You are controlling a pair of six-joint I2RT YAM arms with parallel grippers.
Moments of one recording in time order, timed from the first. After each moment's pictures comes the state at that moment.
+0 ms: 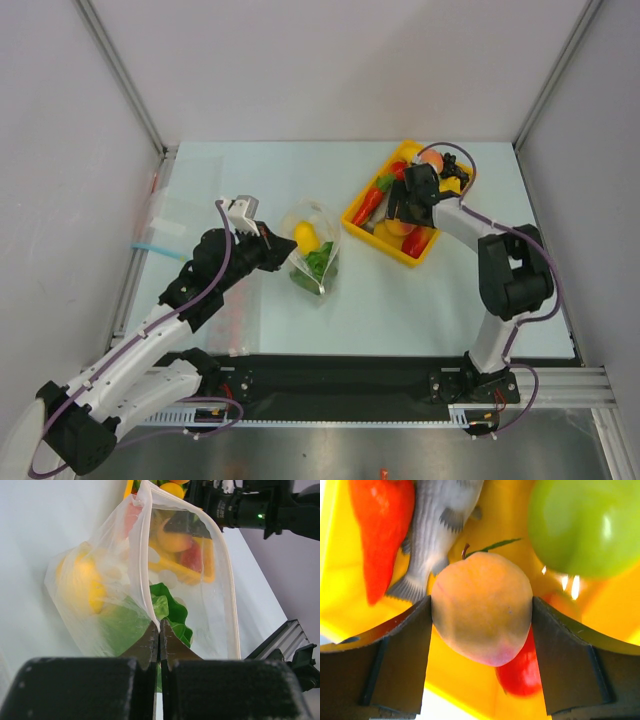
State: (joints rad) left arm -0.59 0.83 0.67 -0.08 0.08 -0.53; right arm 0.31 1.84 1.28 -0.28 0.16 0.43
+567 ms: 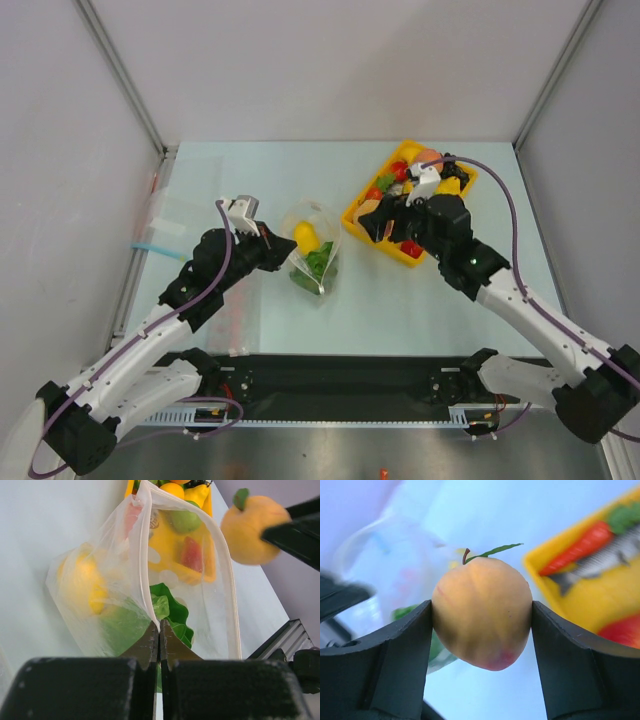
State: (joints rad) left arm -0.59 0.83 0.67 -0.08 0.08 -0.52; right arm 0.56 1.11 0.96 -0.13 0.01 0.36
